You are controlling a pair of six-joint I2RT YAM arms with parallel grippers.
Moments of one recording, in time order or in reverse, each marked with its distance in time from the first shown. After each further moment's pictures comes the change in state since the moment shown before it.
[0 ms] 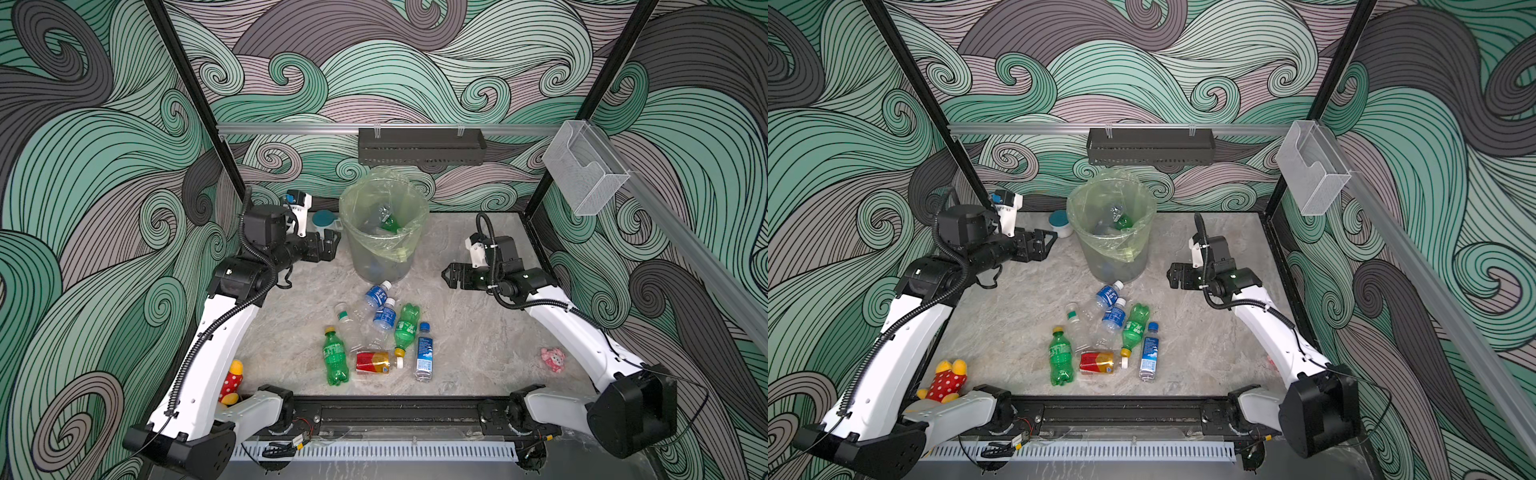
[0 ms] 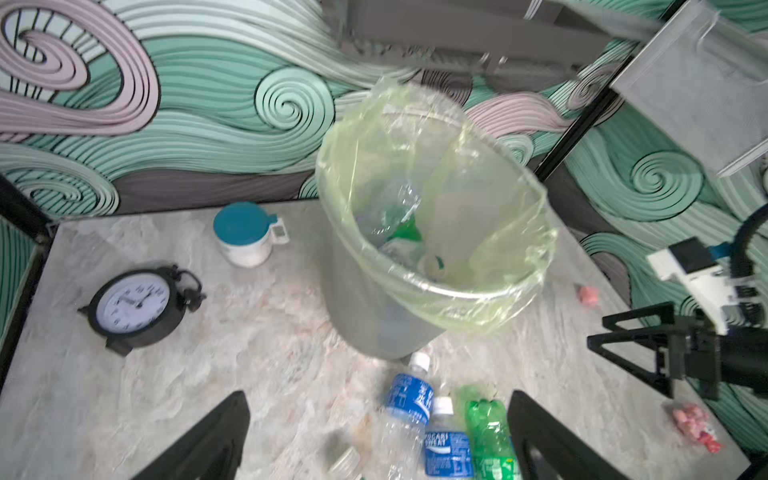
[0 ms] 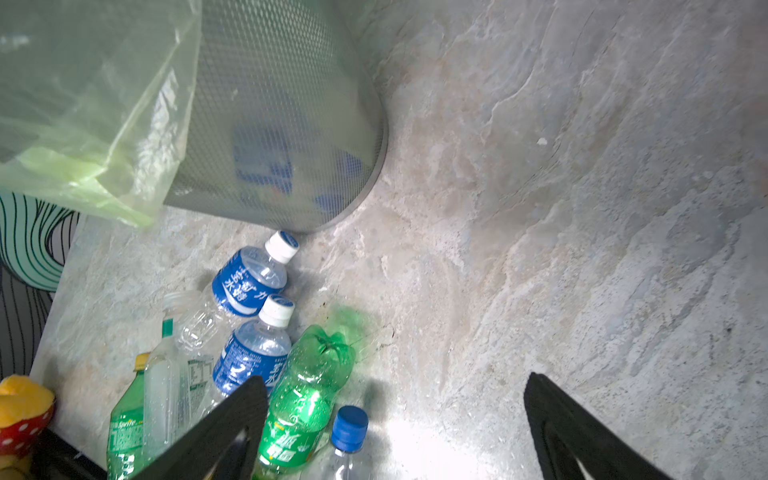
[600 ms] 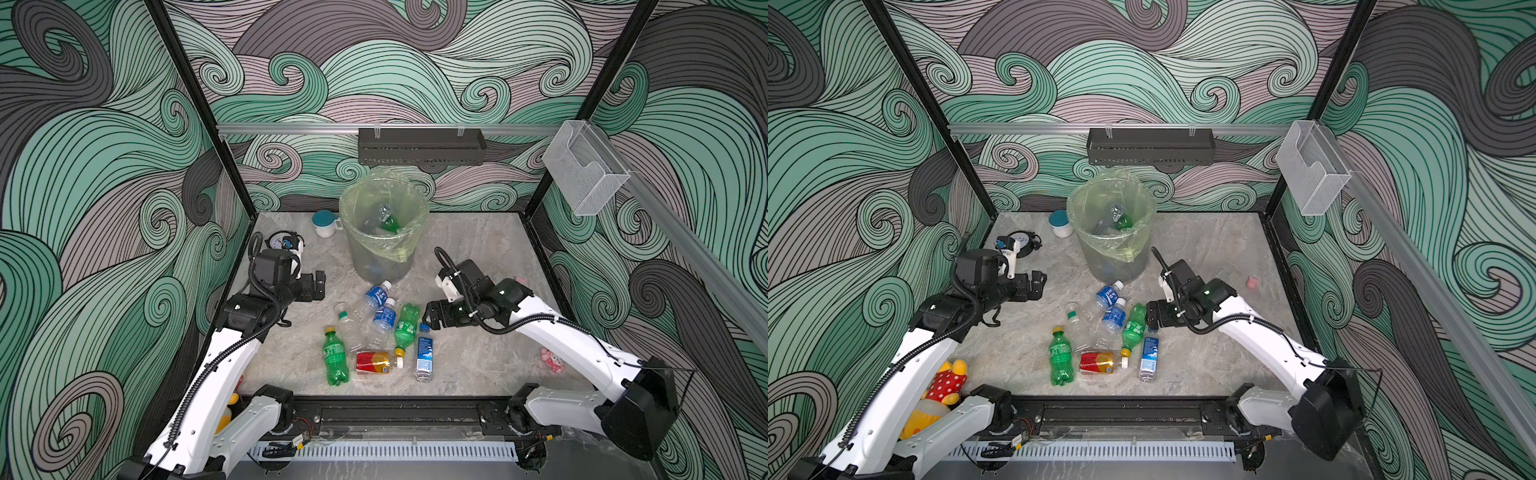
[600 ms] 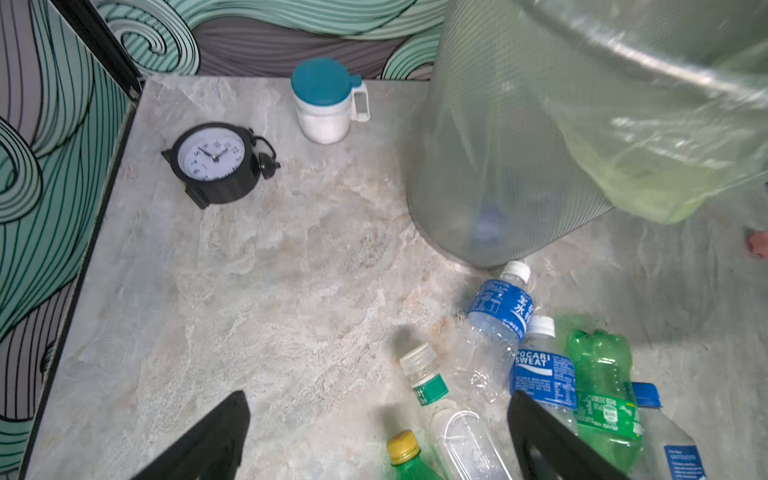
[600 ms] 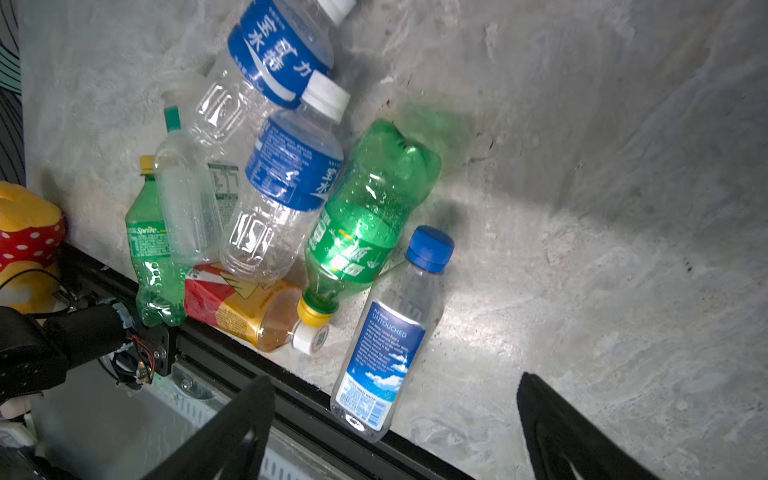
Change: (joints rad) left arm 0.000 -0.195 -0.384 -0.011 -0.186 -0.033; right arm 0.345 -0.016 -0.026 -0.283 -0.003 0.190
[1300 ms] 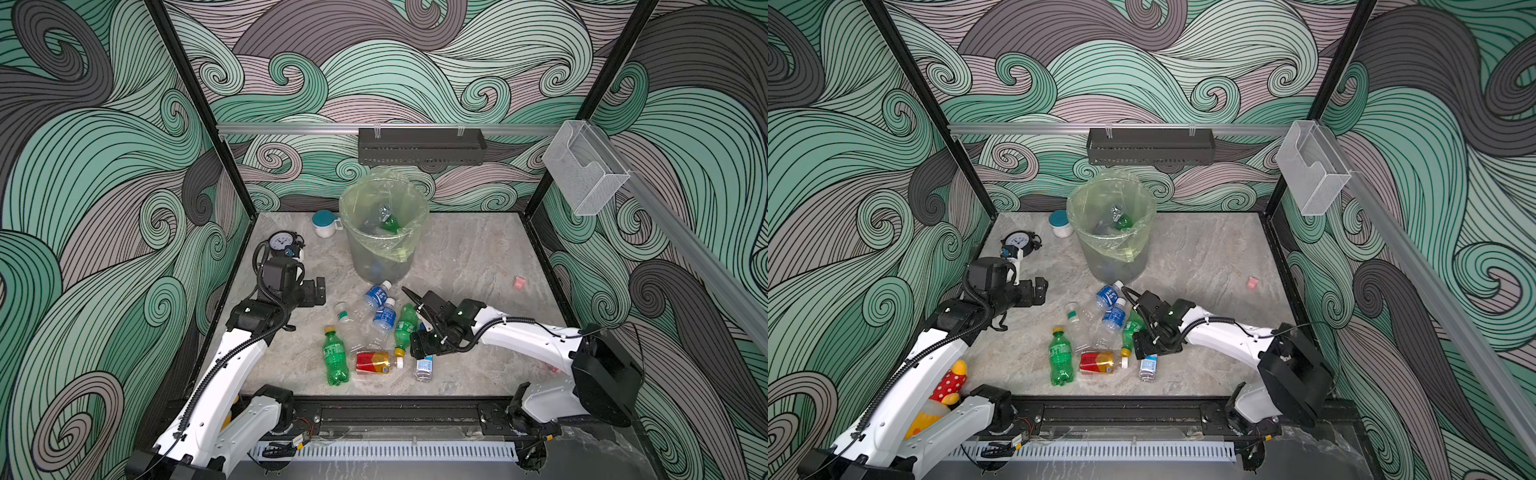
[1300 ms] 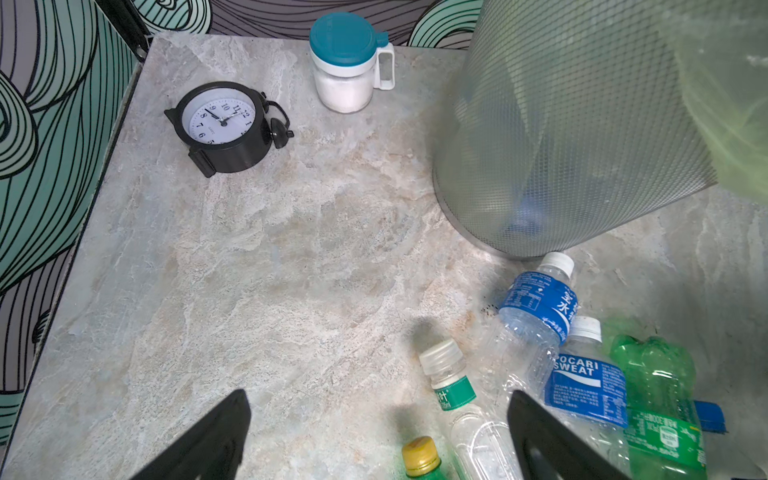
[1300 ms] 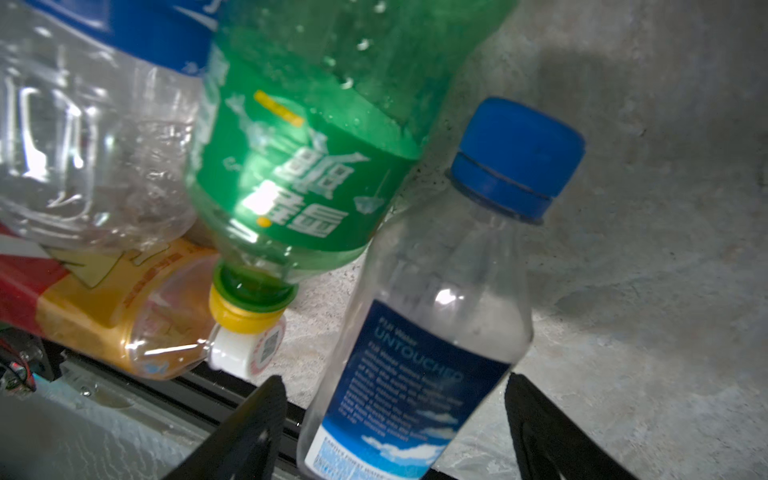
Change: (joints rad) left arm 0.005 0.000 -0.114 0.093 -0.047 -0.024; right arm 0.198 0.202 -0.153 0.171 0.056 0.158
